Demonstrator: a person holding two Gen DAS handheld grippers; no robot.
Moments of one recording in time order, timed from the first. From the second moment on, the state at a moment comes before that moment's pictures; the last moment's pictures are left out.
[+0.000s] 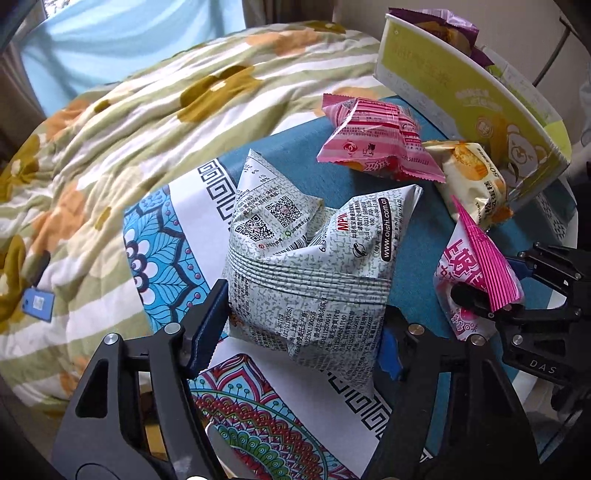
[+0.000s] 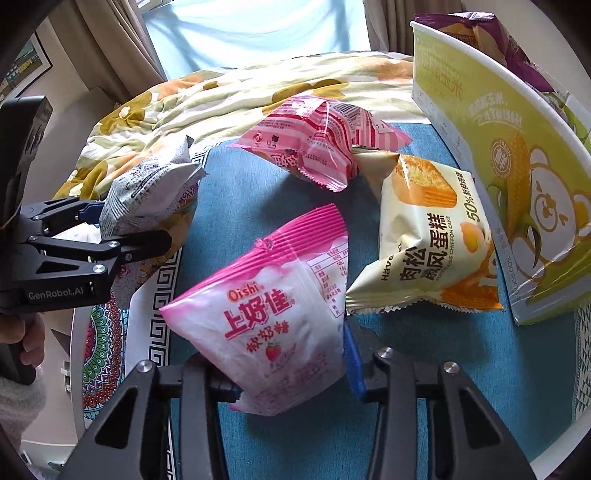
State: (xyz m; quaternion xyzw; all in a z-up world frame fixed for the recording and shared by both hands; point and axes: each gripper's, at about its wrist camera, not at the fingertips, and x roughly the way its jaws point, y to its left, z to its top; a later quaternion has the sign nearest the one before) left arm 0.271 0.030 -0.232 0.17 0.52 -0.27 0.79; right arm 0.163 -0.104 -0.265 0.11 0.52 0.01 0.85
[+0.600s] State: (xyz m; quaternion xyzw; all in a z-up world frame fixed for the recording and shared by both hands) left arm 0.219 0.025 -0.122 0.14 0.45 -0.27 0.84; right arm 0.129 -0.105 -0.181 0.12 0.47 0.03 0.88
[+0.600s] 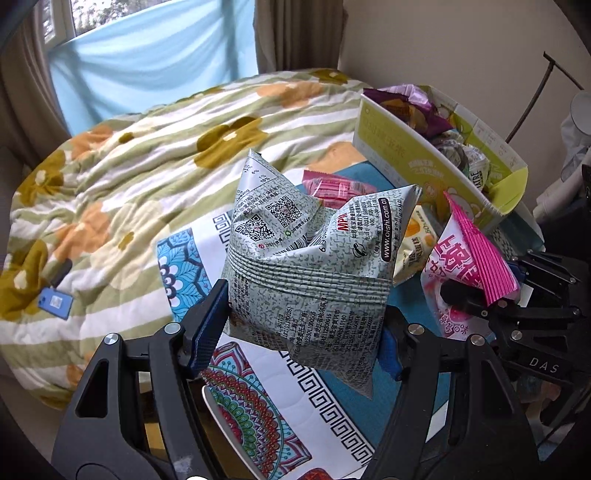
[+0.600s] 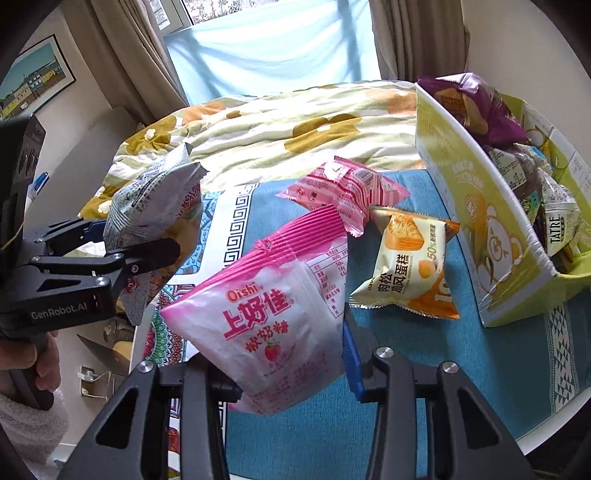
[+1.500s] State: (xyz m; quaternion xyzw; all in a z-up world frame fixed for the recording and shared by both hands) left arm 0.190 -0.317 -0.102 0.14 0.43 -0.29 0.84; right arm 0.108 -0.412 -0.080 0.12 0.37 -0.03 0.92
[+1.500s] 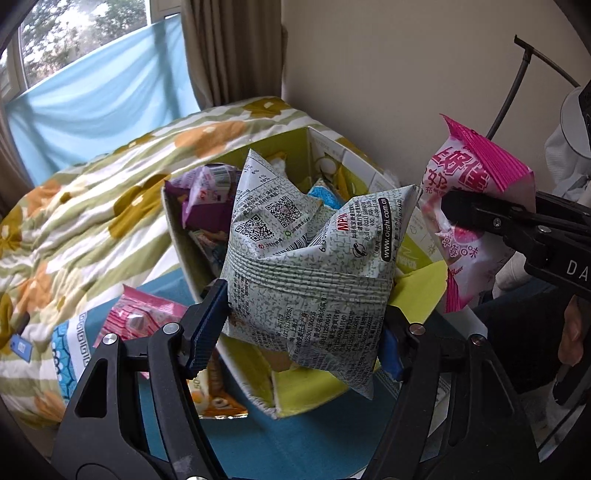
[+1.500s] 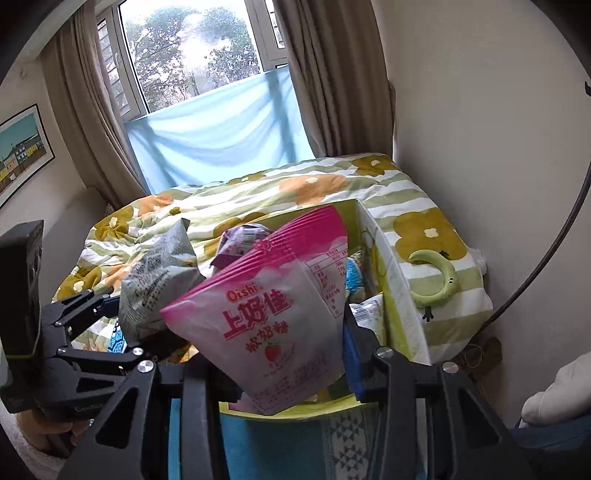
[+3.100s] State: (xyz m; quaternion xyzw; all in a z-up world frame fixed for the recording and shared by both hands) left arm 0.113 -0.160 -0.096 0.01 0.45 -0.07 0.89; right arm 0.113 -0.432 -0.118 0.09 0.41 0.06 0.91
